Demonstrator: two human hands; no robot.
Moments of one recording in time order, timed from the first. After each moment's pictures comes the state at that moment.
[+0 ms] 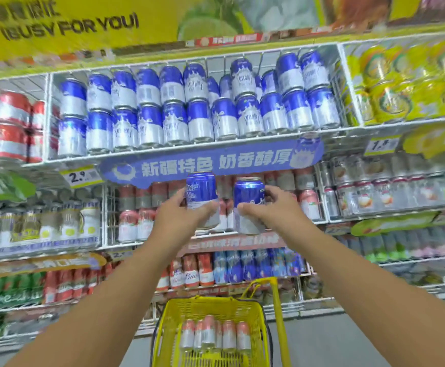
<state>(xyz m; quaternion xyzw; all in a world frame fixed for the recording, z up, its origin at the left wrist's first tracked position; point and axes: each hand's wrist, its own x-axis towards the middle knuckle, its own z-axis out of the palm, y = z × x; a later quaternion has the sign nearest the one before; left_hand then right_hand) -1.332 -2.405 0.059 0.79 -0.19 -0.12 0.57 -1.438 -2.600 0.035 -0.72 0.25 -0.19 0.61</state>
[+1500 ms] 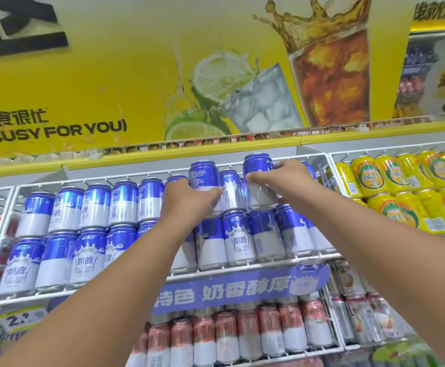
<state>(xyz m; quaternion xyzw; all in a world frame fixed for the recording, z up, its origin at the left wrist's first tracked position) -1.191 -2.598 0.263 0.84 -0.18 0.02 0.51 -1.299 -2.766 0.283 -0.74 0.30 -0.30 0.52</state>
